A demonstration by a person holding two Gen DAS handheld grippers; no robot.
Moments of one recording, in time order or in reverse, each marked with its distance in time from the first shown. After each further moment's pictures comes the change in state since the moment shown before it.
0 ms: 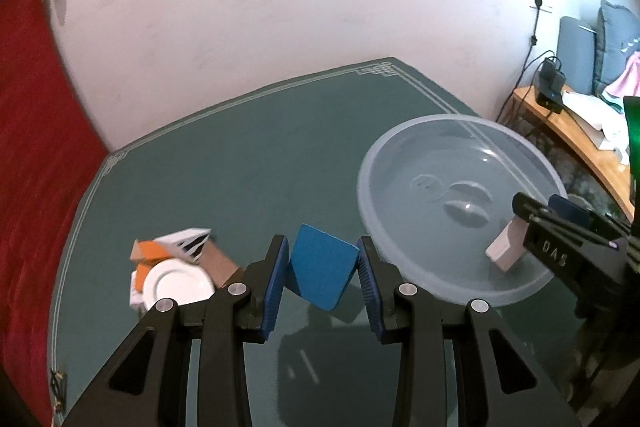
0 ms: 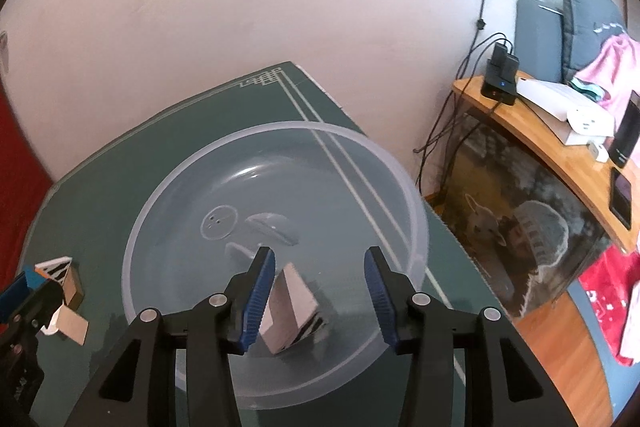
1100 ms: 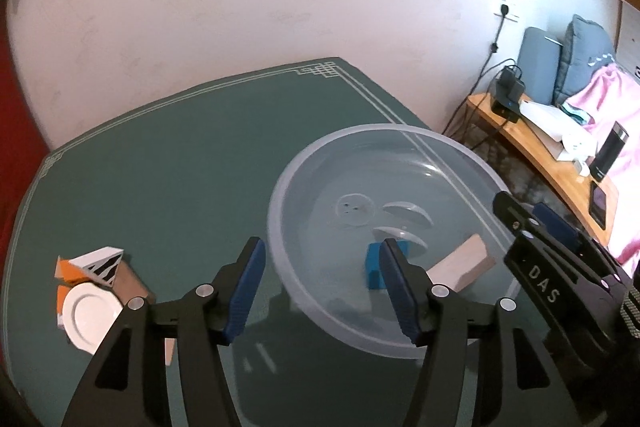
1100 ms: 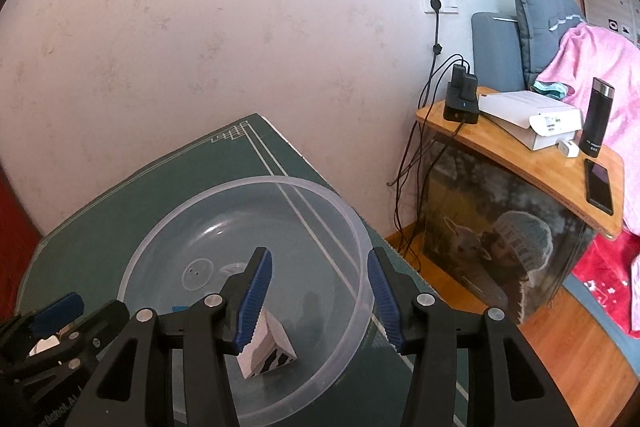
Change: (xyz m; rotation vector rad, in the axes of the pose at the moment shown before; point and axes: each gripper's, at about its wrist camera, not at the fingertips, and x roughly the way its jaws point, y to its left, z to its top) left arm 0.021 -0.026 0.018 -0.033 0.017 -0.193; right arm -0.015 -0.020 0.003 0.097 -0.163 -0.053
